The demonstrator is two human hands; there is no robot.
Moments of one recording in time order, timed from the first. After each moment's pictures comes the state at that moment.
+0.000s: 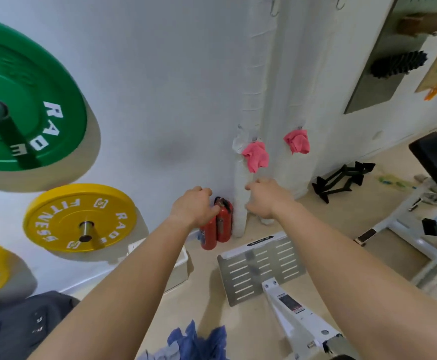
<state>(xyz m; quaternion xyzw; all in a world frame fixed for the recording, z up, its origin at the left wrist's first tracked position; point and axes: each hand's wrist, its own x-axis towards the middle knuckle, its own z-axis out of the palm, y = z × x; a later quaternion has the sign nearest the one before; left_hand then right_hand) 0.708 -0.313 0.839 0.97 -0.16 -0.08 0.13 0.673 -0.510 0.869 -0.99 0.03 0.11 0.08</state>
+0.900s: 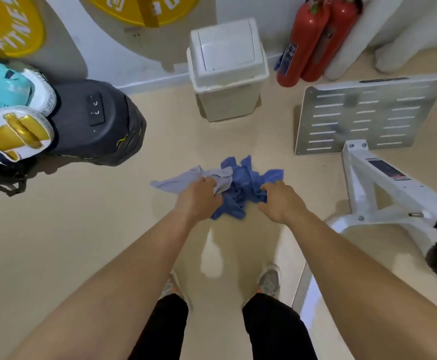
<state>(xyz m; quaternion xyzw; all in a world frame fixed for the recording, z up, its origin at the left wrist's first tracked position) 0.432 -0.074 0.368 0.93 0.06 -0.32 0.18 0.446 -0.288 0.361 -0.91 -0.03 0.39 0.14</state>
